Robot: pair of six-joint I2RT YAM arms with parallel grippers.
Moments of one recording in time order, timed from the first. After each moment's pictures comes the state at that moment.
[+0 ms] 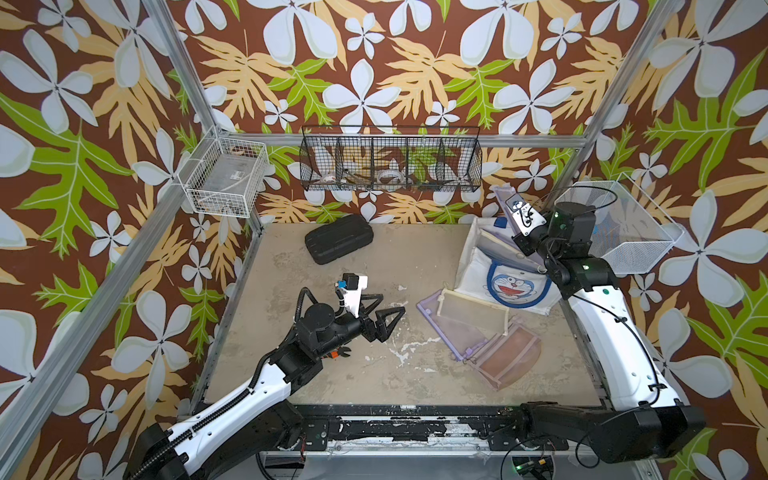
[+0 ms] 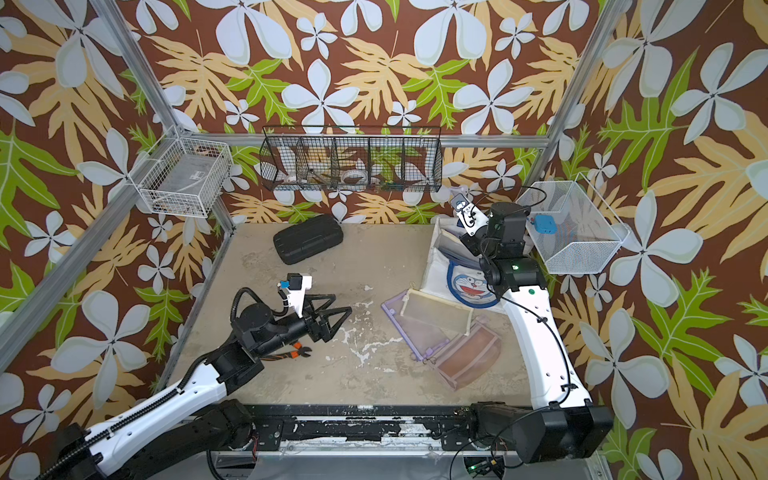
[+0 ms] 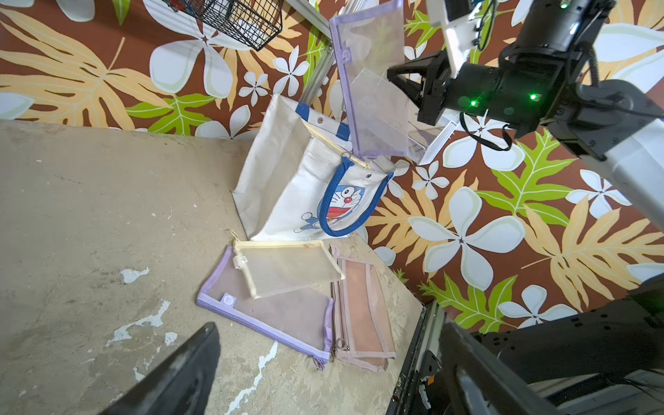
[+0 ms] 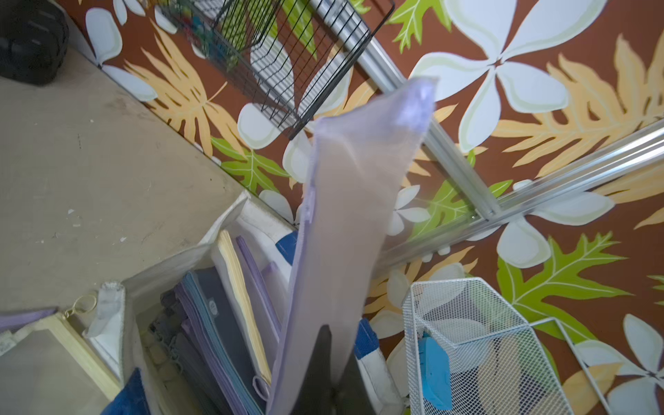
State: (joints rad) left arm -0.71 0.88 0.56 0.26 0.25 -0.56; right arm 0.04 1.29 1.41 -0.46 0.06 -0.73
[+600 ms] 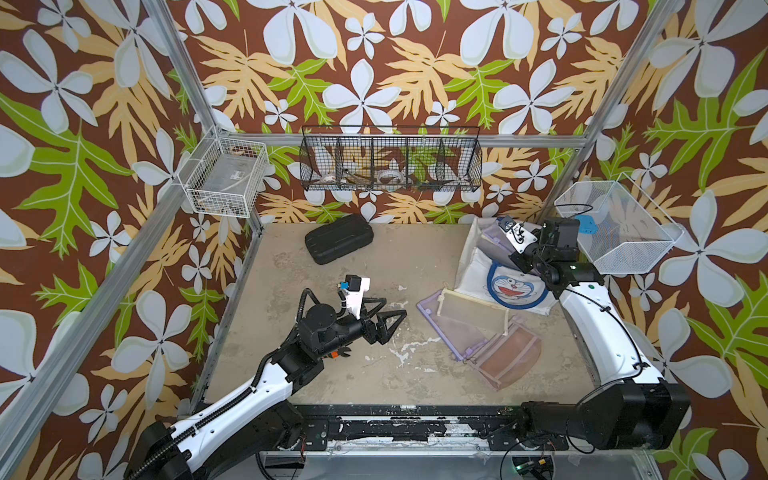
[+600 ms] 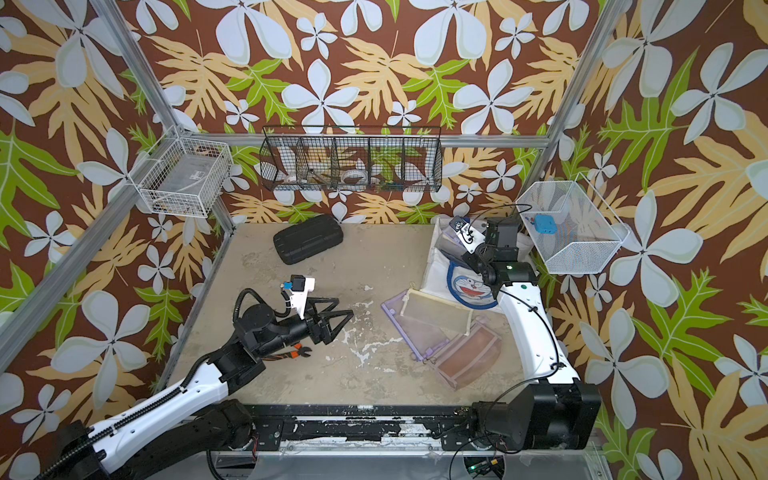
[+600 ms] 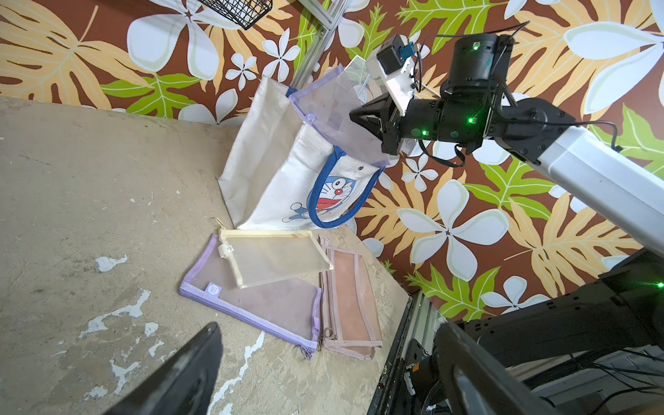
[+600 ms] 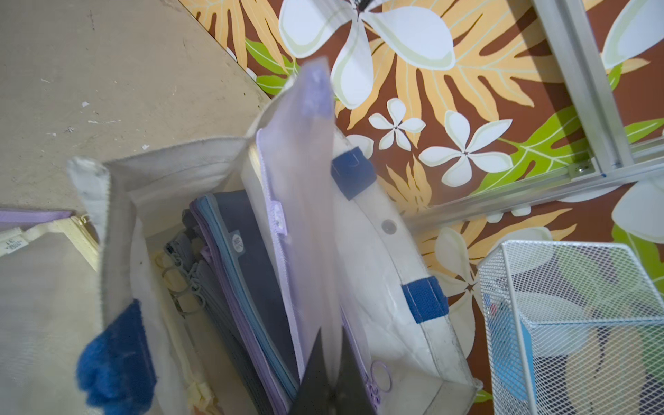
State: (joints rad) left arm -0.71 0.89 0.55 0.28 0.29 -0.59; right arm -0.03 1.35 1.28 -0.49 0.03 -0.79
